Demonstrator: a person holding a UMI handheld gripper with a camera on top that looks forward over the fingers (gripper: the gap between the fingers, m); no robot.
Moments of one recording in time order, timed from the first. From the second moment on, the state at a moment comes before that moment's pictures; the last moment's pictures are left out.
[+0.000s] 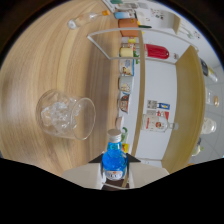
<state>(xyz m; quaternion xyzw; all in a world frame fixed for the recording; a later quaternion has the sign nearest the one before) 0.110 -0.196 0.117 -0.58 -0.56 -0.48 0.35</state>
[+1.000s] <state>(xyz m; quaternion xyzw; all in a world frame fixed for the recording) 0.163 -0.231 0.178 -0.79 -0.14 -0.07 0.60</state>
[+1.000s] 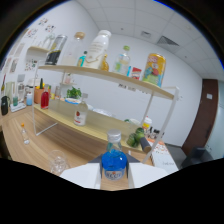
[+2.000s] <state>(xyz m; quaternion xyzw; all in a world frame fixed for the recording) 0.271 -0.238 0.015 -0.89 0.01 0.00 0.45</state>
